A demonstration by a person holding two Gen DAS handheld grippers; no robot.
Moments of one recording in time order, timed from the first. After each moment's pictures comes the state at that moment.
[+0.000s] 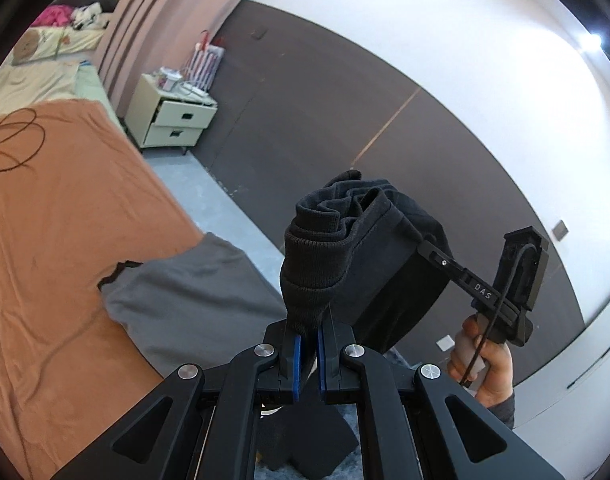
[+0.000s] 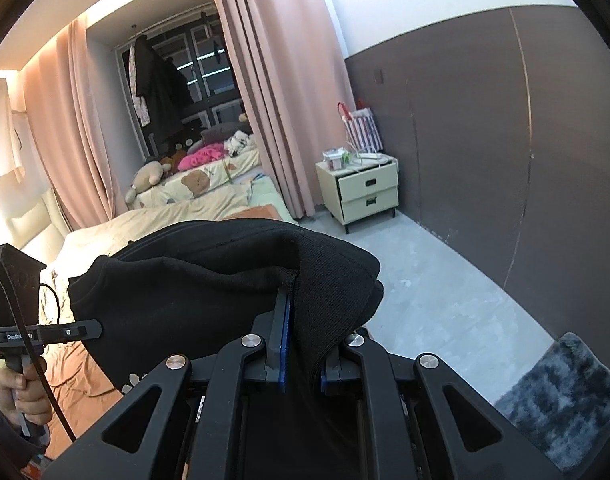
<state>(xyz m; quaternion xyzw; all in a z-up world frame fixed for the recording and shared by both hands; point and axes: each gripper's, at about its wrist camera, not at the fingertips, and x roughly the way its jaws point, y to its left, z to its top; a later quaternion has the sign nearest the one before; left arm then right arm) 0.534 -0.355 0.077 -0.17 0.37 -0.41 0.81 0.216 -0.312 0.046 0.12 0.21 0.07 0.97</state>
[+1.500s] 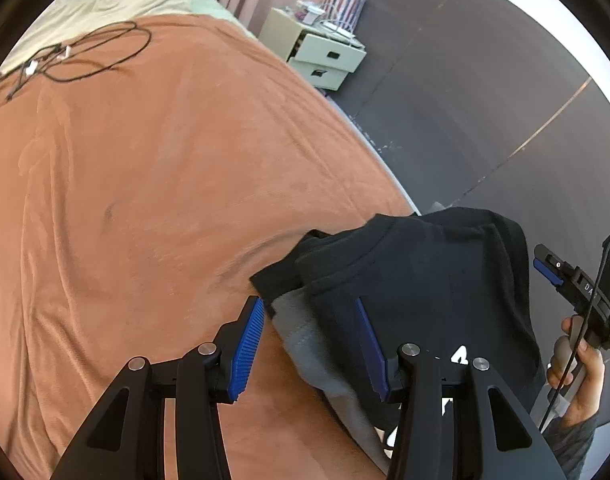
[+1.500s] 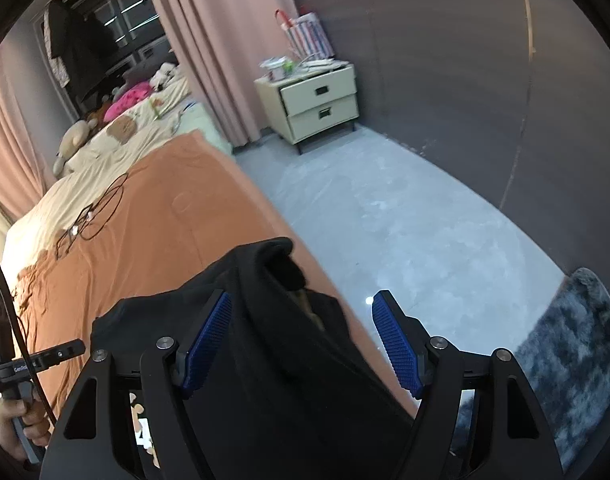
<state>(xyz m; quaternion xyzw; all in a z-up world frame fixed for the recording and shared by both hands) 0.696 -0.334 -0.106 -0.12 0.50 -0.21 0.83 0.215 -0.323 0.059 0.17 0.34 -0.02 0.92</state>
